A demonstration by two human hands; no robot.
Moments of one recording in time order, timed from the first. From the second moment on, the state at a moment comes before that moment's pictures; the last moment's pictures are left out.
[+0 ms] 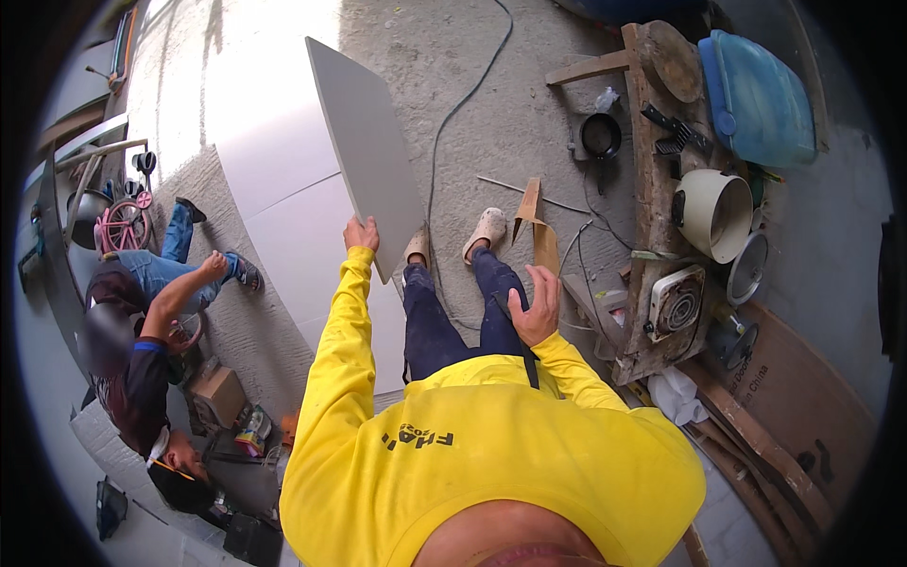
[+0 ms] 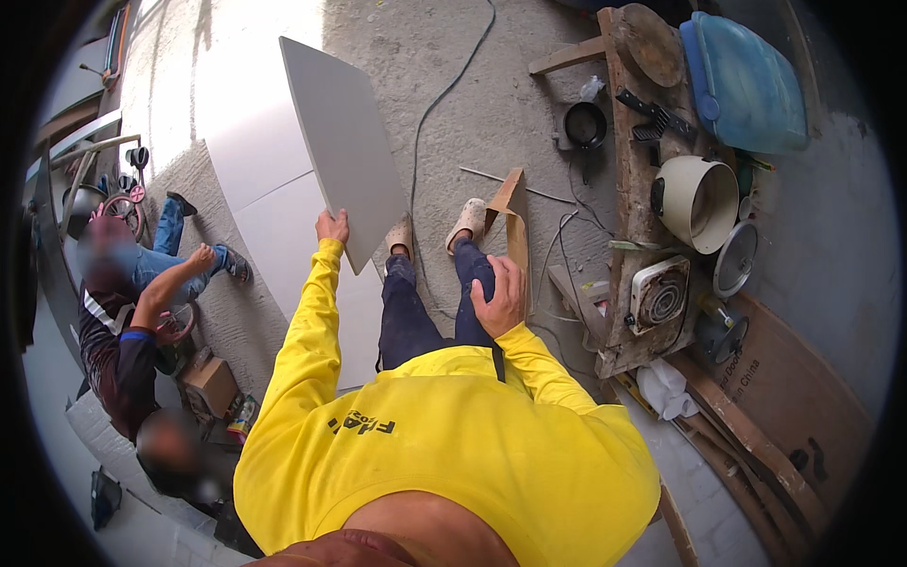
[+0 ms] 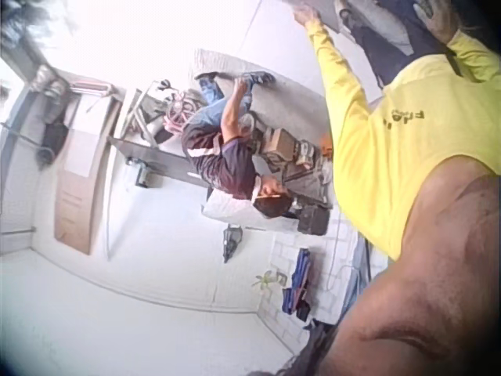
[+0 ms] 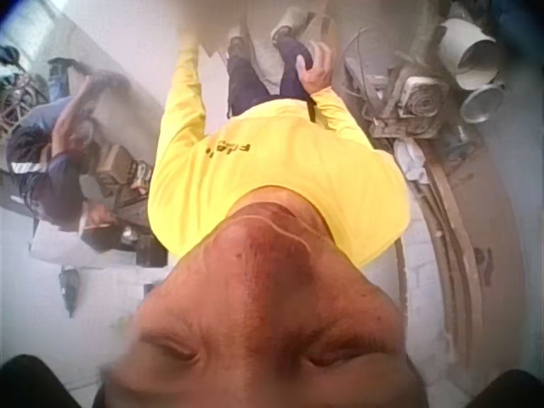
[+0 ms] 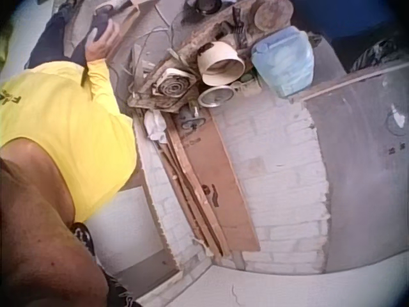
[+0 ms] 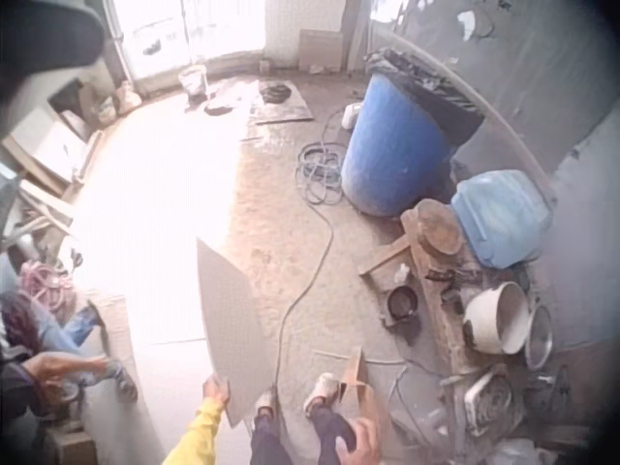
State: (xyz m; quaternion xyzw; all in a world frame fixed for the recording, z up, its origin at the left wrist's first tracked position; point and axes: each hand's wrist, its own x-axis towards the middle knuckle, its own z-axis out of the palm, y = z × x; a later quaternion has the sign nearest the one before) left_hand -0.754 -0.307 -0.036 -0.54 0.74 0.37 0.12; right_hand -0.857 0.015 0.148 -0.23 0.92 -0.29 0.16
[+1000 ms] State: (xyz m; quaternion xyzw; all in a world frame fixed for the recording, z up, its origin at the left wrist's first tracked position) left_hand -0.745 -0.292 -0.045 -0.56 0.76 0.29 0.15; right_hand -1.031 0.106 0.219 -0.15 0.97 -0.19 0.08
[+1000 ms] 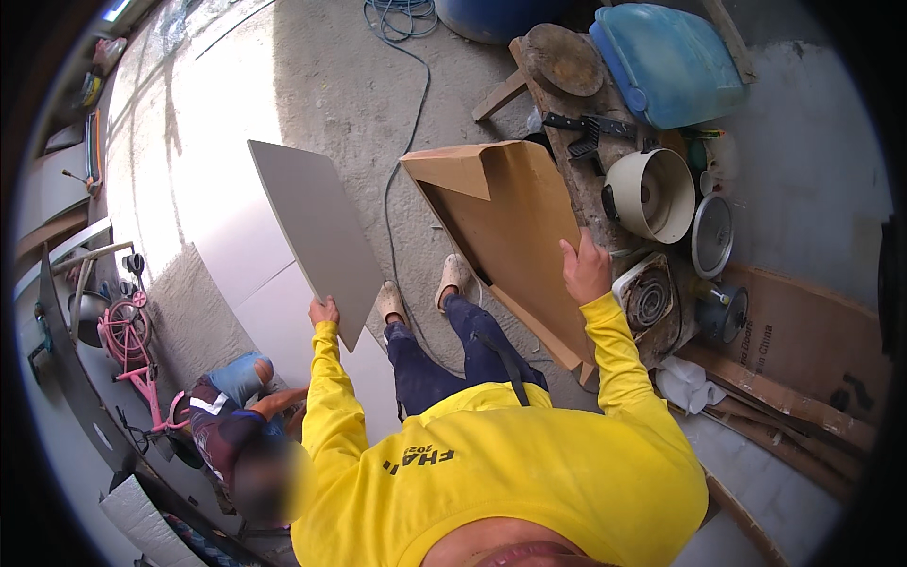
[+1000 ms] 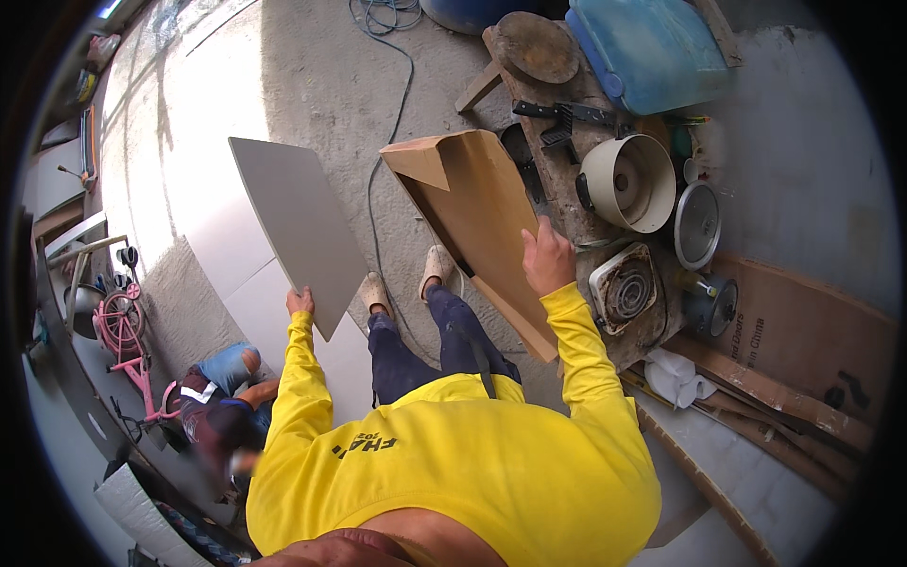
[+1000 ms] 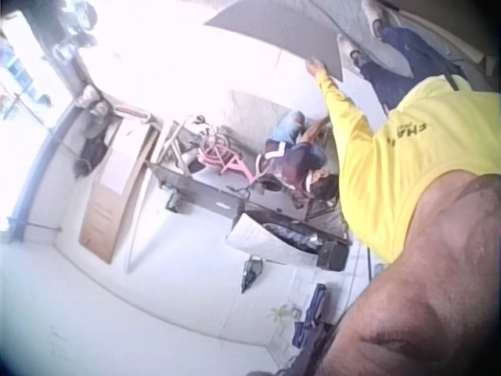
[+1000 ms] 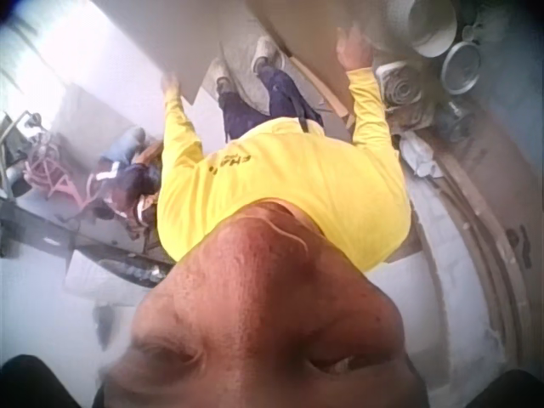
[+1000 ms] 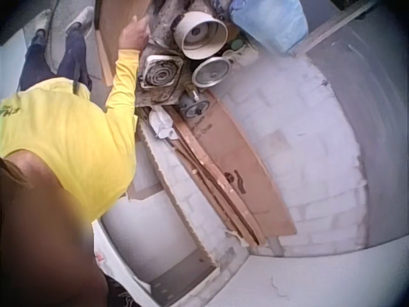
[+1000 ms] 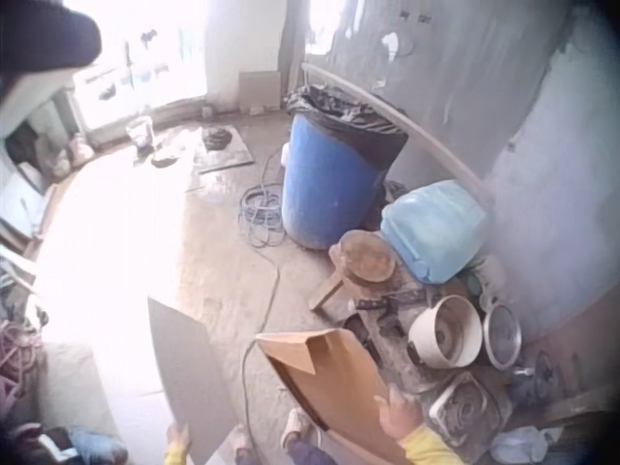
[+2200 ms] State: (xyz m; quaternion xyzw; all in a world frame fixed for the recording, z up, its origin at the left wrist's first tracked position) left_hand -0.749 -0.290 -0.031 -0.63 0.69 0.33 0.15; right_hand -1.291 -0.094 0.103 -0.41 0.90 -0.03 -0.13
